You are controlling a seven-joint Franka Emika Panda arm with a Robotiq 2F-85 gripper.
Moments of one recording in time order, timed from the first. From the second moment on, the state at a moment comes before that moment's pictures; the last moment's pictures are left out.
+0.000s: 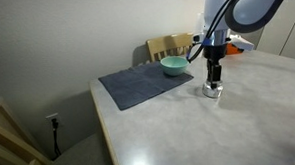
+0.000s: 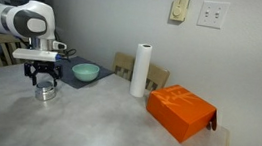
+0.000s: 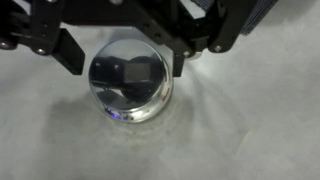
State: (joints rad) arm 0.17 0.52 0.16 -2.01 -0.16 2.43 -0.41
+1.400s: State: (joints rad) arm 0.20 0.42 0.12 -2.08 -0.31 2.47 -0.12
